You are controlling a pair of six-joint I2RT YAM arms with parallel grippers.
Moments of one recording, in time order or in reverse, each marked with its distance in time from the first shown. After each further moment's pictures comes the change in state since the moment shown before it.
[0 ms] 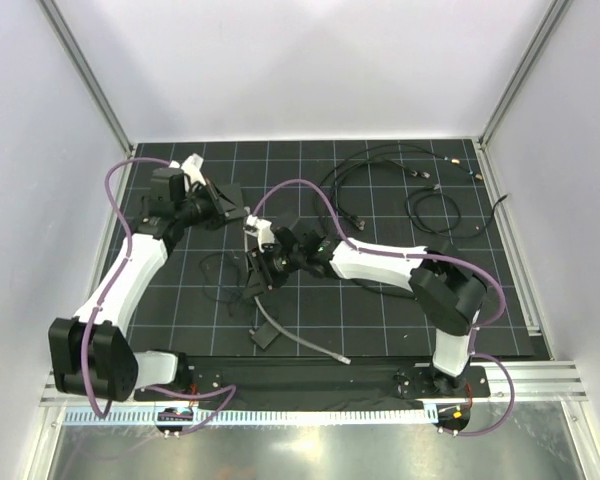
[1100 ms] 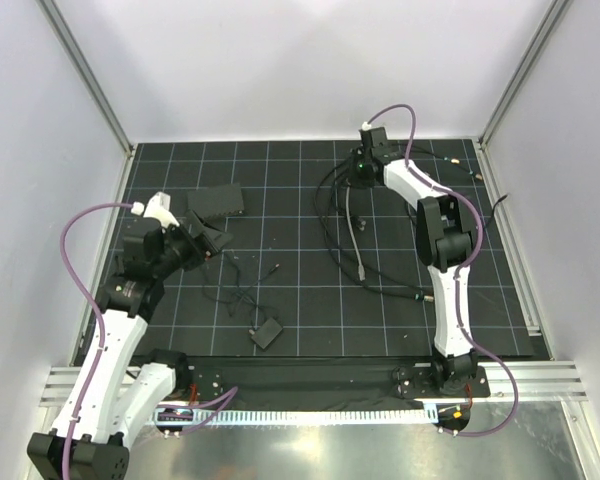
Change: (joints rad) left arm -0.005 -0.525 -0.233 -0.159 -0.243 -0.038; right arm -0.659 0.446 0.618 -0.332 0.416 -0.027
